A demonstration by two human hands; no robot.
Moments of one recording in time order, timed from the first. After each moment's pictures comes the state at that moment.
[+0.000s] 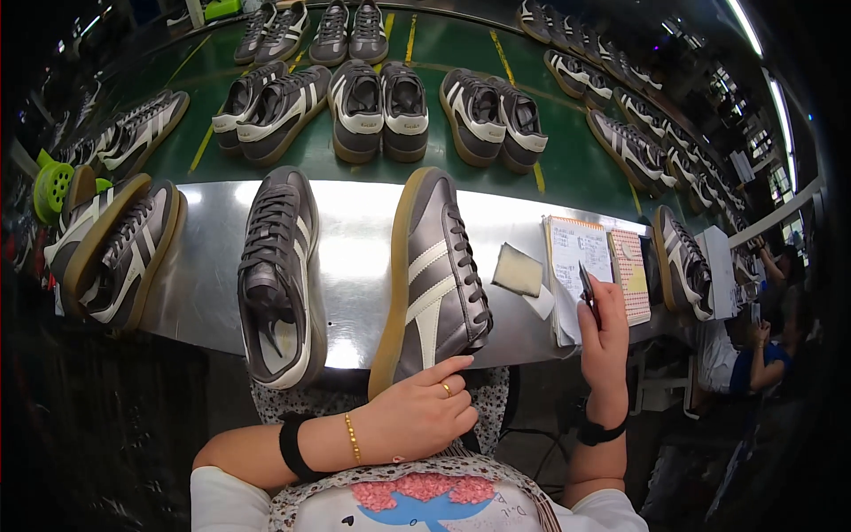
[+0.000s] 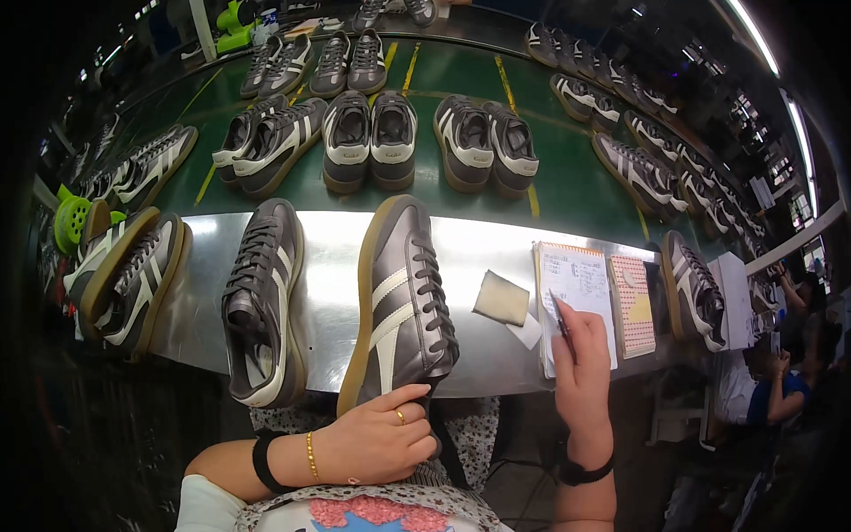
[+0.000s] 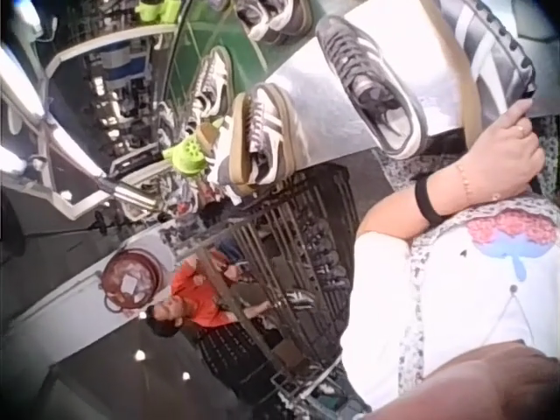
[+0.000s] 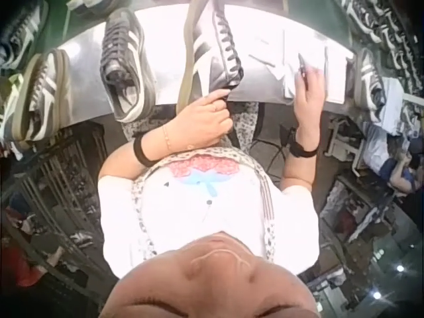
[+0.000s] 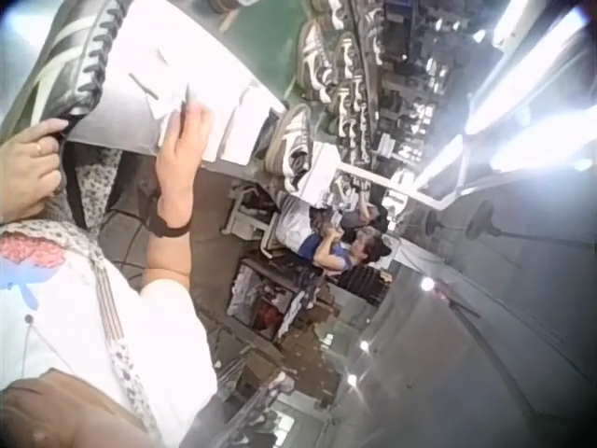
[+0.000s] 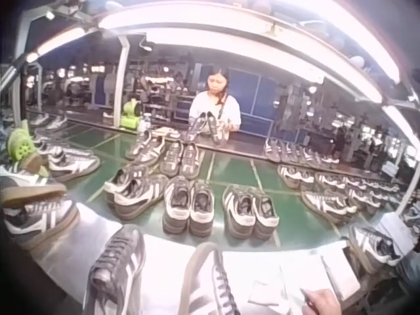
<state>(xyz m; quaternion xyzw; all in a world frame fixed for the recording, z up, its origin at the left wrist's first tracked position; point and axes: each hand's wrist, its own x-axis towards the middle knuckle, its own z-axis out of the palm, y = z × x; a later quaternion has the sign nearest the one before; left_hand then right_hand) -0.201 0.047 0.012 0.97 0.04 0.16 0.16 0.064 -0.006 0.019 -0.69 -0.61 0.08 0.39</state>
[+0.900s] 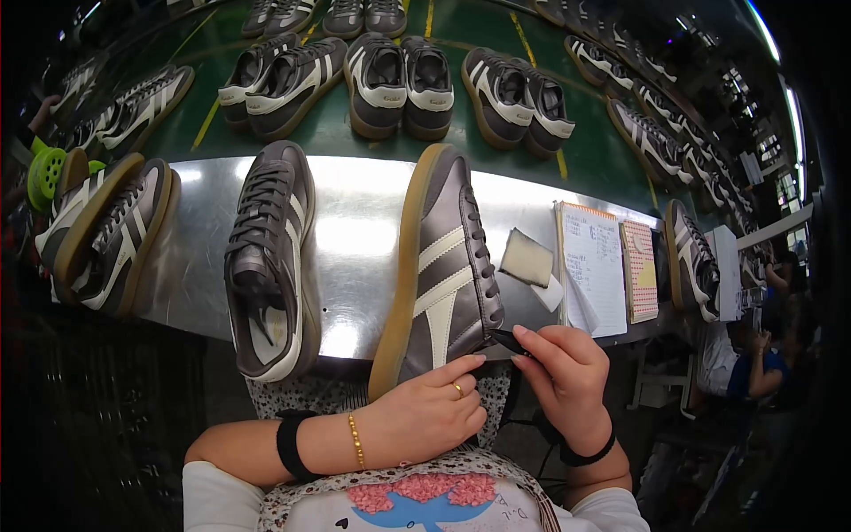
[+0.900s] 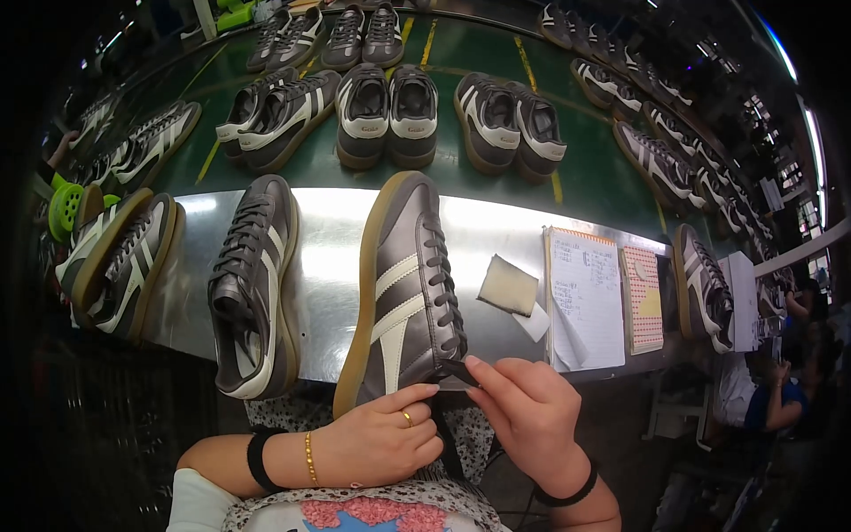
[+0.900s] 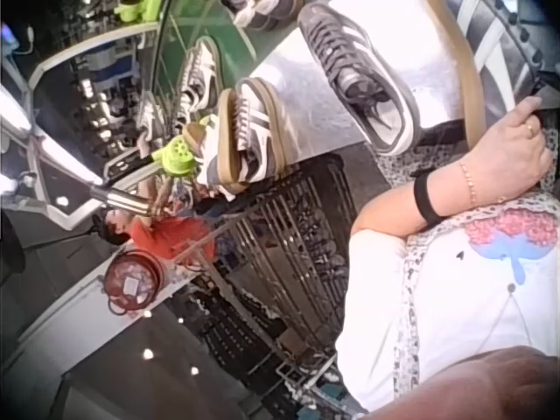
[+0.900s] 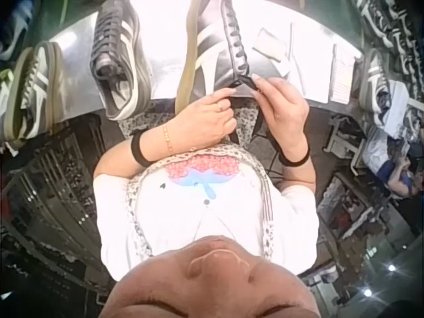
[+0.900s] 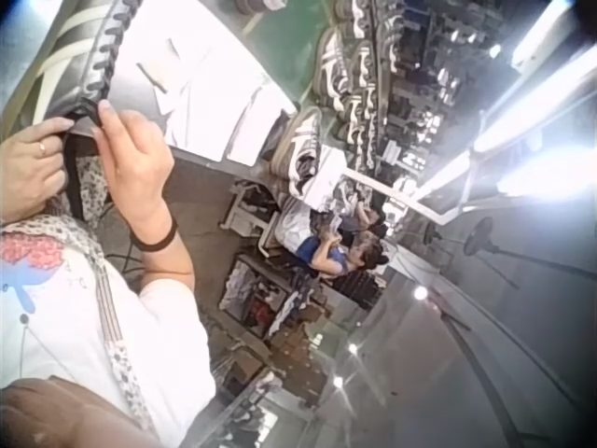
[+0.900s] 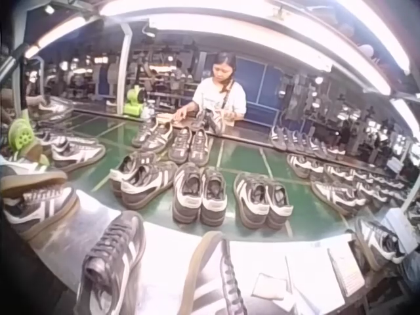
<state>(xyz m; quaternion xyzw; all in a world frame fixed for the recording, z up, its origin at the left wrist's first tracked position) -0.216 0.047 0.008 0.97 0.05 0.18 0.13 -0.021 -0.004 0.039 -0.60 -0.74 0.04 0.31</state>
